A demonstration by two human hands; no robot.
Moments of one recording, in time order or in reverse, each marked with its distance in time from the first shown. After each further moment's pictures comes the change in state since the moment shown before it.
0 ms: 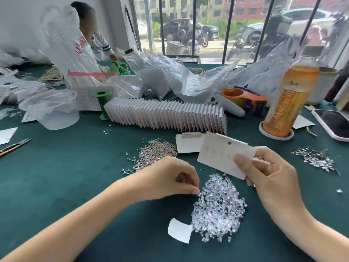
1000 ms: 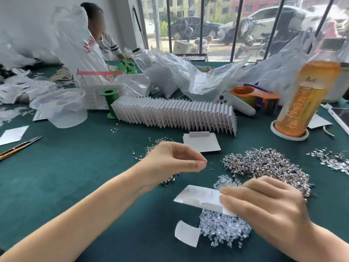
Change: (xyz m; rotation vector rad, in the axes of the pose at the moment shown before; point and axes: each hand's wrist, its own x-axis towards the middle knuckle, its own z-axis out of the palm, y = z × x) left_hand 0.000 0.009 -0.012 -0.660 0.238 -0.228; right_hand -0.010 0.009 0.000 -0.761 -0.274 -1.190
